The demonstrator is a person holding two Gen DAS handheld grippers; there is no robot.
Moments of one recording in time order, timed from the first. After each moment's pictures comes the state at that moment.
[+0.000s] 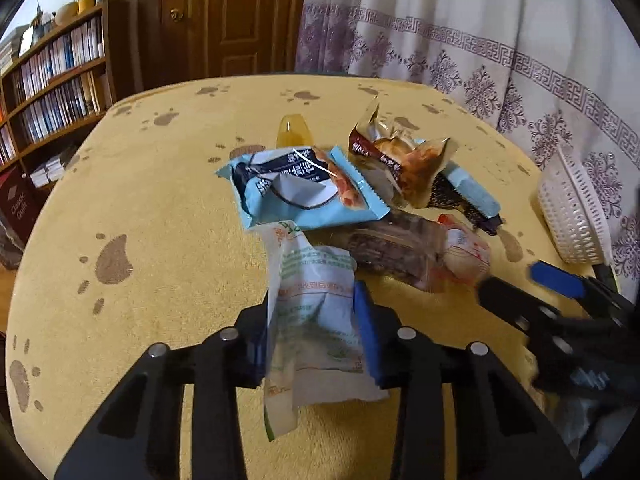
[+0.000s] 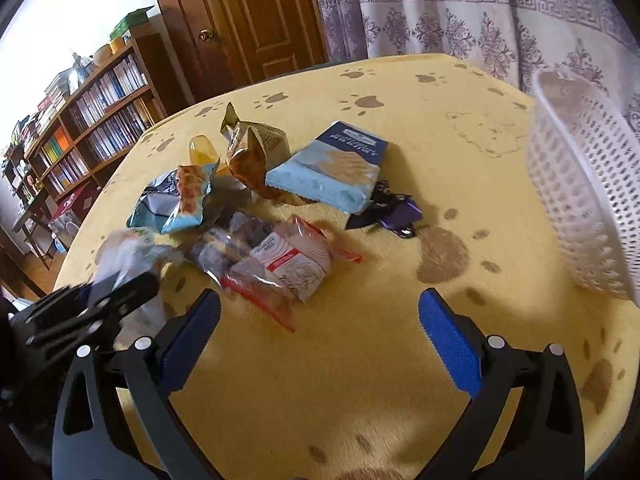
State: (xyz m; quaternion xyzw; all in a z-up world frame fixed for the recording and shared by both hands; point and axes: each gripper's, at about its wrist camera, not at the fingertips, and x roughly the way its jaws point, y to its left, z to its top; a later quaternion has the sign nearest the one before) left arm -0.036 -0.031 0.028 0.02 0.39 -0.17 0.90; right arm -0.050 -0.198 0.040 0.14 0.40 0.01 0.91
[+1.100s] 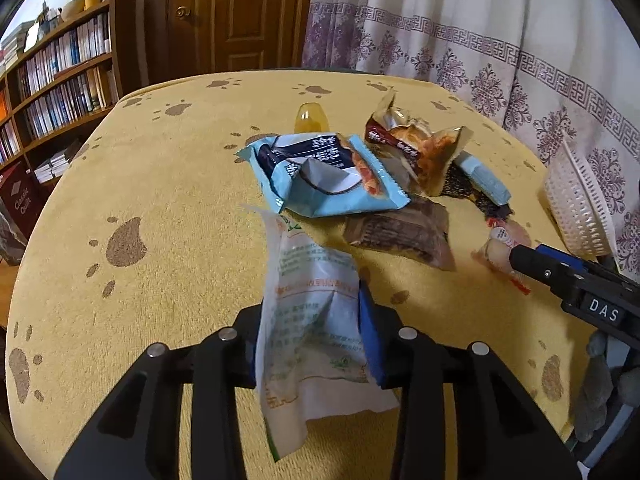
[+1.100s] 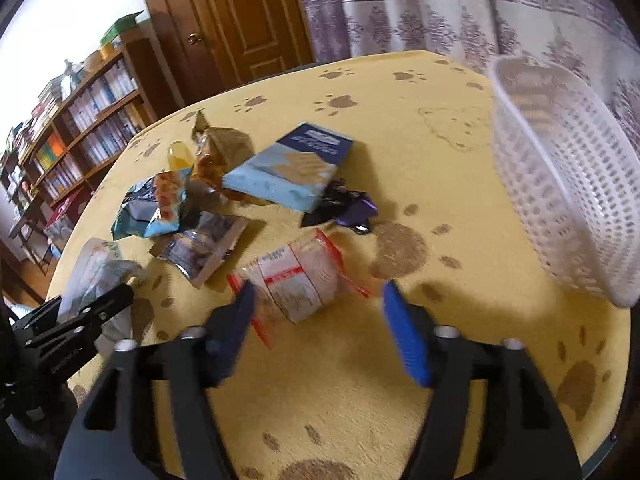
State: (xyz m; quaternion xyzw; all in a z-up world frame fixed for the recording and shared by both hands) left arm -0.044 -0.021 0.018 0.02 0.40 -0.16 0.90; right arm -0.070 -0.224 0.039 0.14 0.40 -0.01 0.91
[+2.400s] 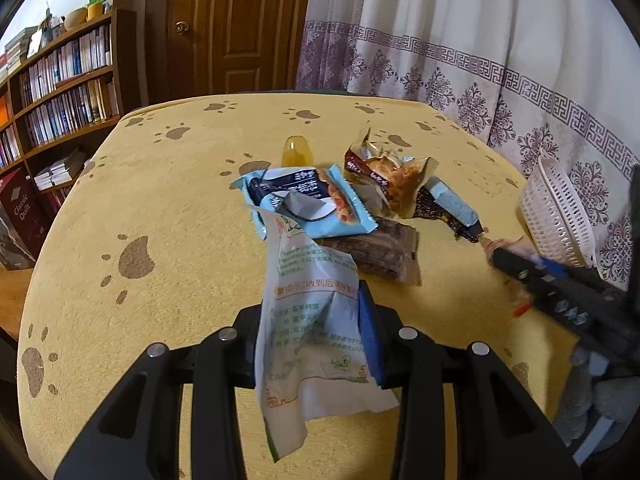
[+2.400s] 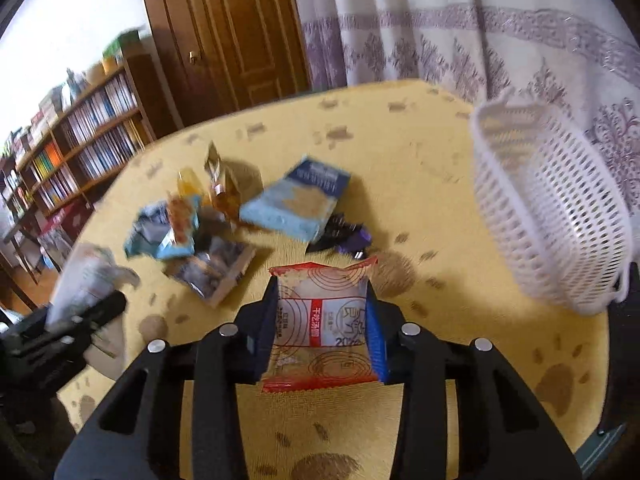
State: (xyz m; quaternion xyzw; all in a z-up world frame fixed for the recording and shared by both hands) left arm -0.060 -0.028 0.045 0.01 0.37 -0.17 0.91; right arm -0.086 -0.222 0.071 0.13 0.35 -0.03 0.93
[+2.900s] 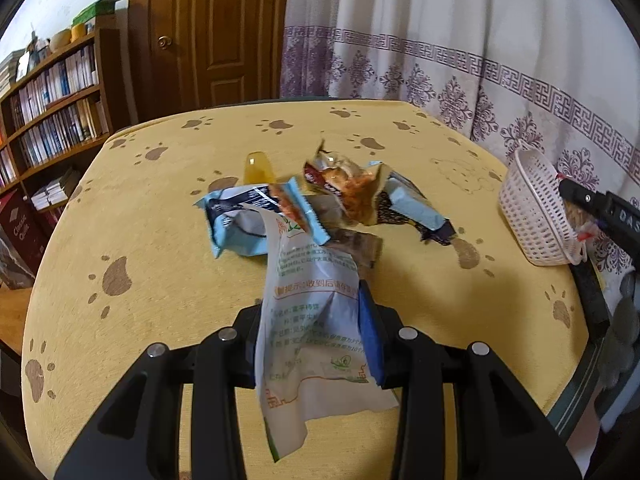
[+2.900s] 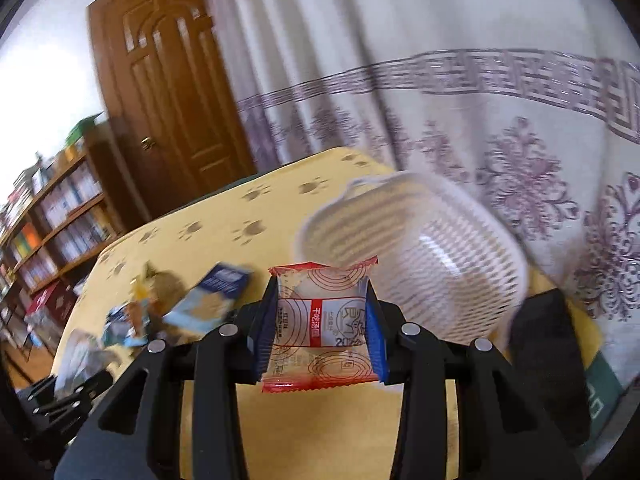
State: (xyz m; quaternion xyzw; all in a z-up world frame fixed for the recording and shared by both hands) left arm -0.069 -0.065 0.058 0.04 0.36 -0.18 0.91; right arm -0.127 -0.329 0.115 0.19 0.25 -0.13 0.94
